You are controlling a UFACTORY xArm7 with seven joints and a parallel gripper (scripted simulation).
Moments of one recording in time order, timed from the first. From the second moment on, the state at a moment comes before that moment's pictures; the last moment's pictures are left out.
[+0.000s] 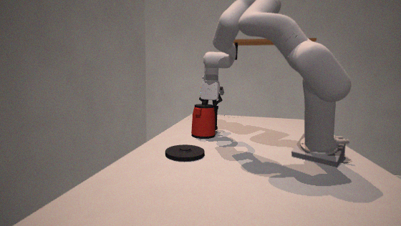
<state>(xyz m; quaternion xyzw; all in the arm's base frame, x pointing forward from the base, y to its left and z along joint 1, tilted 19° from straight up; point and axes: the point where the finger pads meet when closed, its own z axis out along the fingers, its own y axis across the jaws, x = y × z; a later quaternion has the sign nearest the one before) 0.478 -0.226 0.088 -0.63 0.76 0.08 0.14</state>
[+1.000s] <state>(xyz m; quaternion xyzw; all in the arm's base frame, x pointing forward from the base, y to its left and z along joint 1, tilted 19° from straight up) 0.473 -0.237 0.123 -0.63 0.76 0.08 0.14</state>
